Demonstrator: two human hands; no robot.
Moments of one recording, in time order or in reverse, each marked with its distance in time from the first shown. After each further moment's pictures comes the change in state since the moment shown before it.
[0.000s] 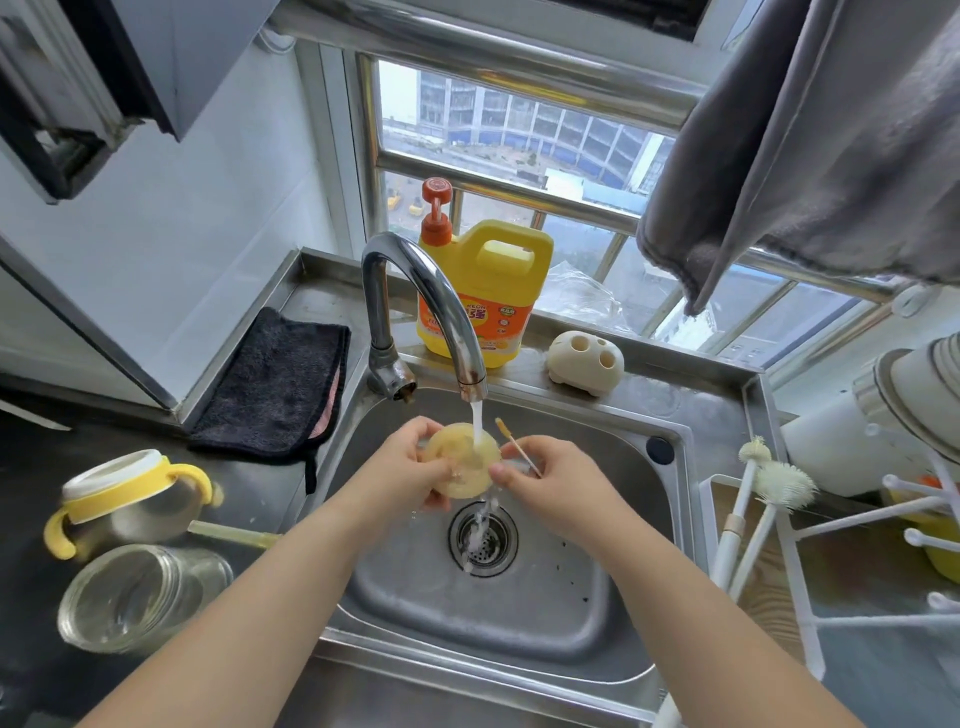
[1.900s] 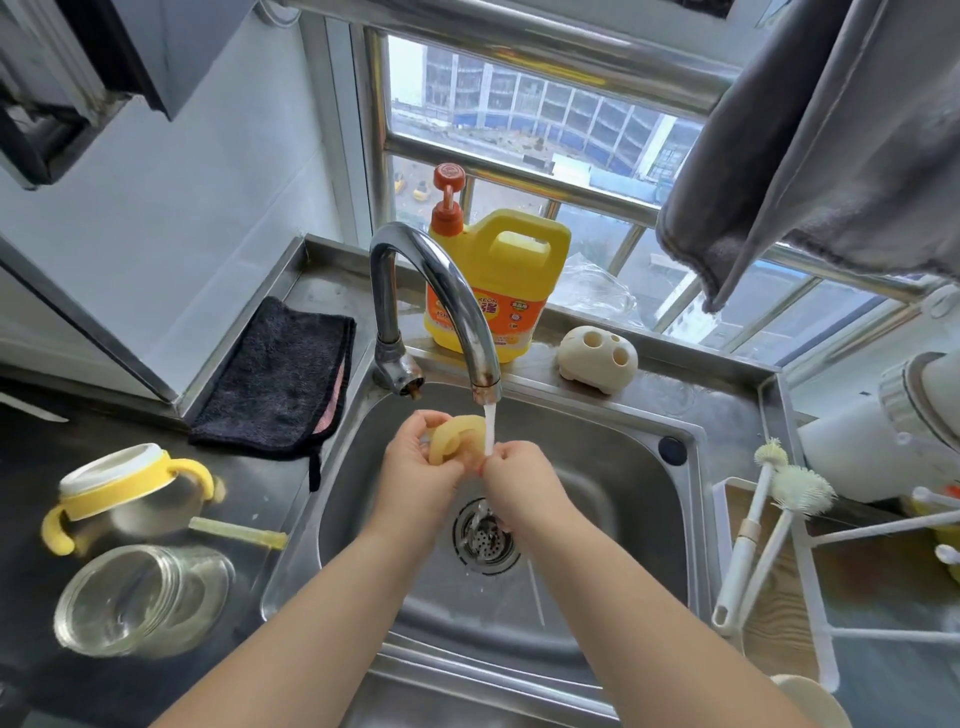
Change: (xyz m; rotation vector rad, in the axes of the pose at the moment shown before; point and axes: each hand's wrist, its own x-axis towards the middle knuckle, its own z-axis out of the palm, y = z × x) left_hand 0.007 -0.013 0.027 -0.287 0.332 0.171; right_hand 0.023 -0.028 0.044 0.287 -0.005 0.285
